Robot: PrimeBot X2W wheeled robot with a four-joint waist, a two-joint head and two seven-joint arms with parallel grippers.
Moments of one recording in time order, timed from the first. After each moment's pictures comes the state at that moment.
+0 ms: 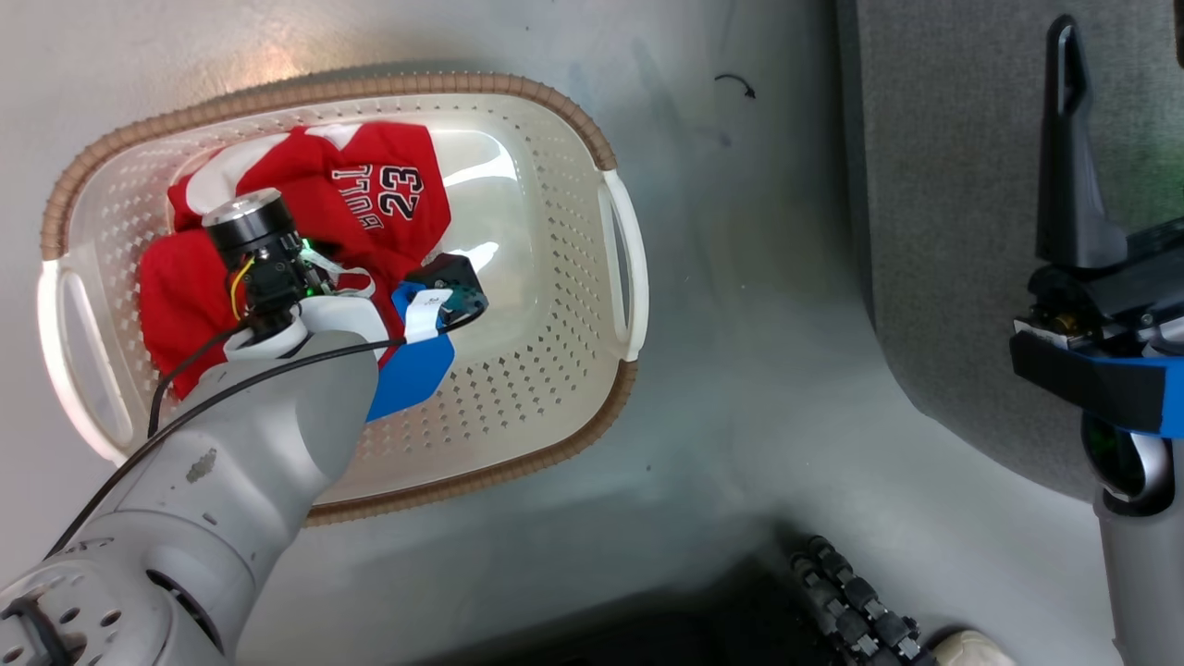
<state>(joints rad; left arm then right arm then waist) -1.10 0.14 -1.28 1.29 -0.08 -0.13 0.31 -0.49 -0.22 0.03 -0.15 0.16 0.13 -0.26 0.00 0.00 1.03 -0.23</state>
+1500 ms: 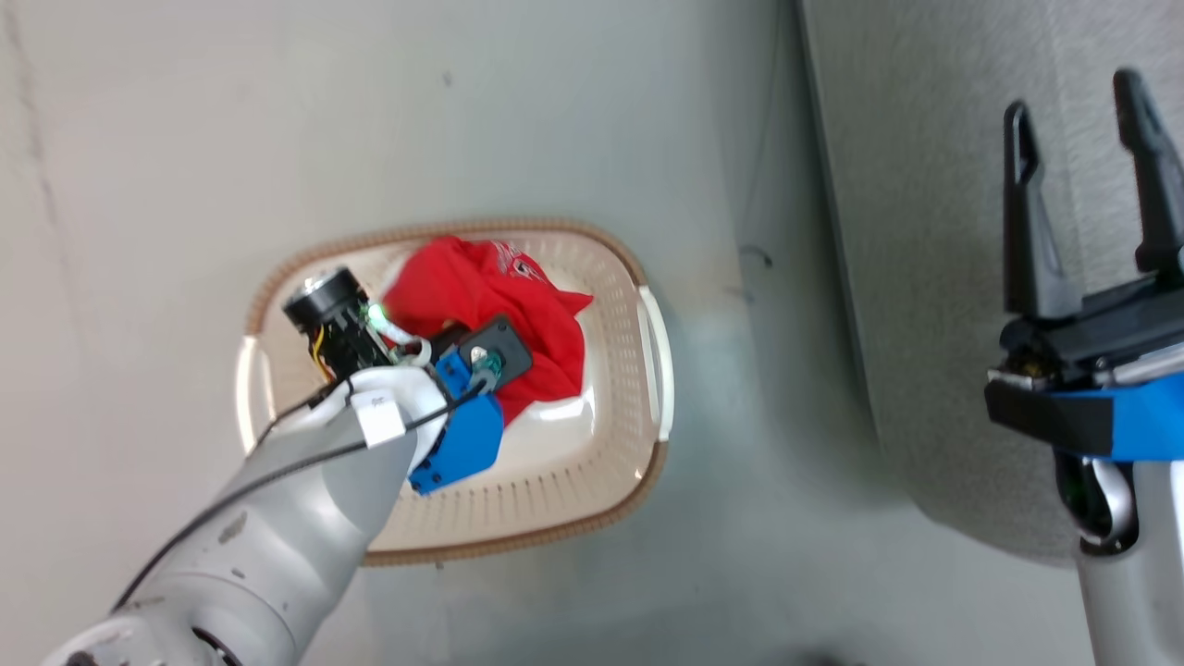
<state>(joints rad) -0.98 0.10 -1.23 1.26 -0.27 -0.13 -0.16 -0.41 -0.20 0.02 -0.08 0.14 0.13 -0.26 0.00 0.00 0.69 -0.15</state>
